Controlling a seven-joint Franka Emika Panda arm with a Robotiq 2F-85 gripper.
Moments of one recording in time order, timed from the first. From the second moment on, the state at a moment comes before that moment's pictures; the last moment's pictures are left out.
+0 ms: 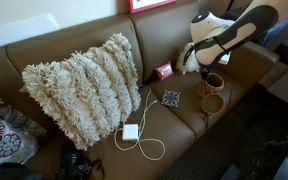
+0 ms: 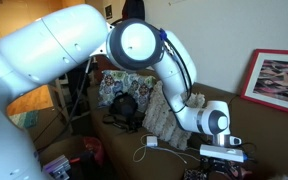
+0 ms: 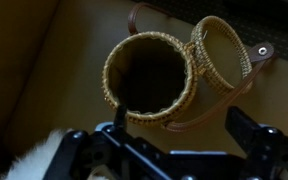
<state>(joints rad) -0.16 1.10 -0.17 -1.47 -0.42 2.34 -0.38</state>
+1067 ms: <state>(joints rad) -0.23 1.49 -0.17 -1.02 -0.35 2.05 -0.42</state>
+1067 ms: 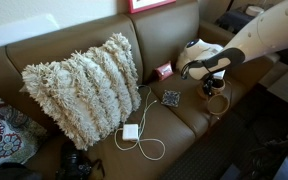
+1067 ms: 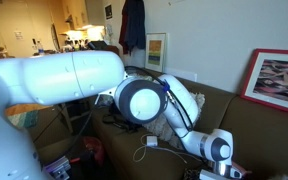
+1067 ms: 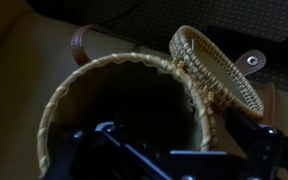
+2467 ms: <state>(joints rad) -0.20 1.48 -0.17 -0.99 -0.35 2.03 -0.38</state>
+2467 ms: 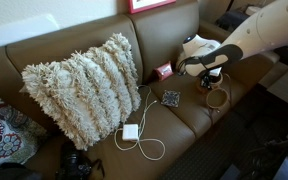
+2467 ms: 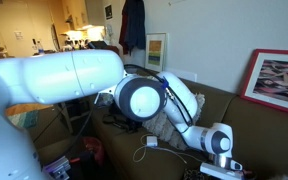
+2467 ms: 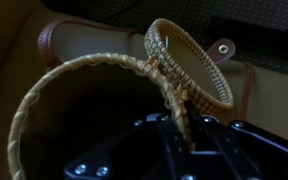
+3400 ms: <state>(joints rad) 0.04 1.22 -0.21 -1.32 -0.43 2.17 -0.07</state>
